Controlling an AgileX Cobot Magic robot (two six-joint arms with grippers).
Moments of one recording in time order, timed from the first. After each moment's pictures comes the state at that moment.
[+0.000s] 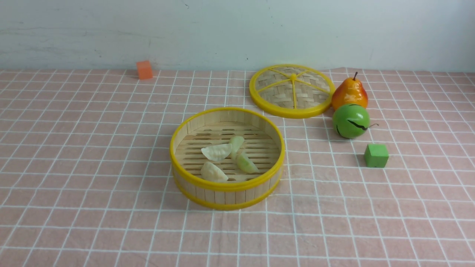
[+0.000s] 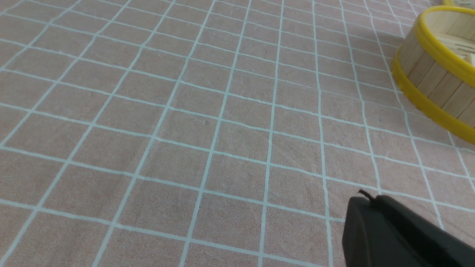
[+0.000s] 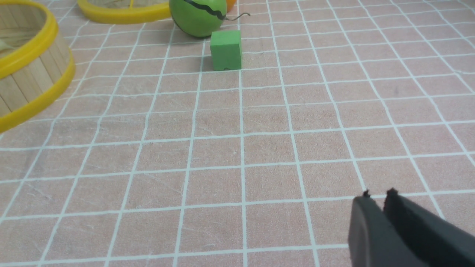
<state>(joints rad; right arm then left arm) -0.03 -0.01 0.01 -0.01 0.39 0.14 0.01 -0.01 0.03 -0.01 0.38 -0.23</state>
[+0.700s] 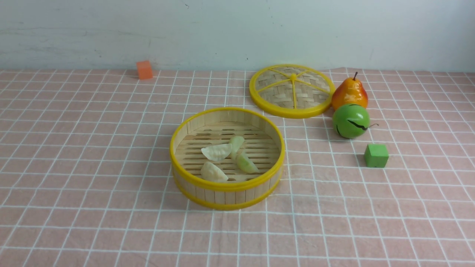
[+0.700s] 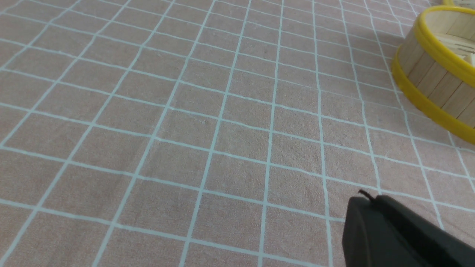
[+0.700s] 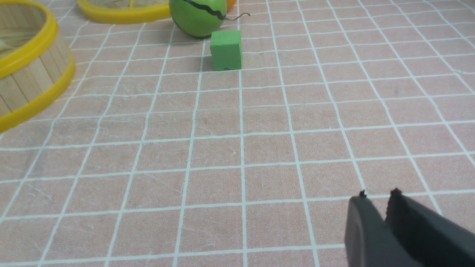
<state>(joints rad) -0.03 -0.01 0.01 -0.01 0.39 0.14 0.01 -0.01 0.03 -0.01 0.38 -0.23</state>
